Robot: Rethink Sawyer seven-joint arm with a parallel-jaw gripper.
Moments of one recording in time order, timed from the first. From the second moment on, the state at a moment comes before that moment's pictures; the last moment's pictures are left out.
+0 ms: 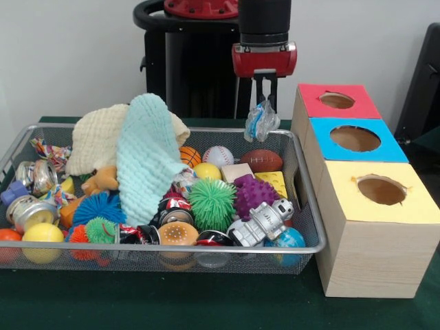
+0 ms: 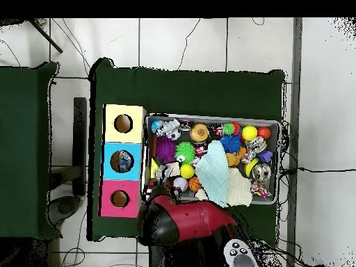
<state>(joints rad) -0.36 -0.86 0.21 2.16 -0.36 0.10 1.93</state>
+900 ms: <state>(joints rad) -0.25 -0.99 0.21 2.20 -0.26 0.21 1.93</state>
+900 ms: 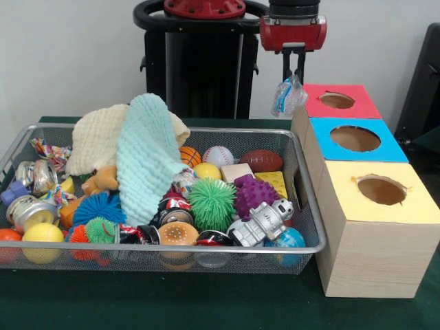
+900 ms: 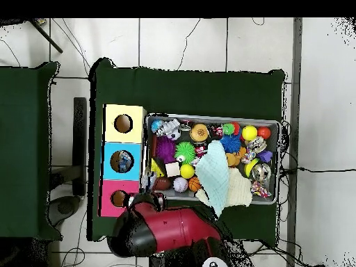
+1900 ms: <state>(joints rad) -0.18 -0.99 0.19 2.20 -0.22 0.22 1.93</state>
